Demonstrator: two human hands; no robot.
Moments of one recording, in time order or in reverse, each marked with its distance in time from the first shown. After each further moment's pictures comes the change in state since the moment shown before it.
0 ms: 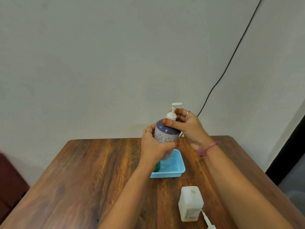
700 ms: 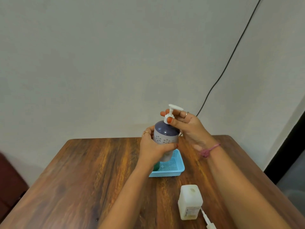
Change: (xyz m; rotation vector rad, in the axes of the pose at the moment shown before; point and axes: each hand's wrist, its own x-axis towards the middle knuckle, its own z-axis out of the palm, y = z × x) left_hand -0.007 -0.001 -0.004 -0.004 -0.038 -0.028; right_hand -0.013 -0.007 0.001 0.139 -0.093 0.043
